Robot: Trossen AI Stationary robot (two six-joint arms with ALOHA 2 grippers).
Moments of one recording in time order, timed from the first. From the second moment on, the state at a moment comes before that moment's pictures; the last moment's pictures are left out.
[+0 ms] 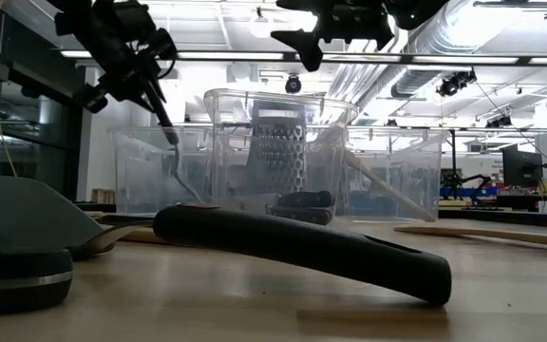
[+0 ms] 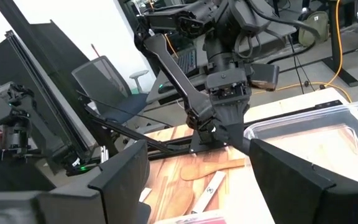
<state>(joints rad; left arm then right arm) 0.81 1.05 0.94 -0.81 0.54 -1.00 -0.55 1.58 1.31 0.18 -0.81 0.31</state>
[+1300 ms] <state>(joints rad) 0.81 0.95 0.94 -0.72 0.22 -0.87 -0.55 1.58 1.31 0.16 -0.81 0.31</state>
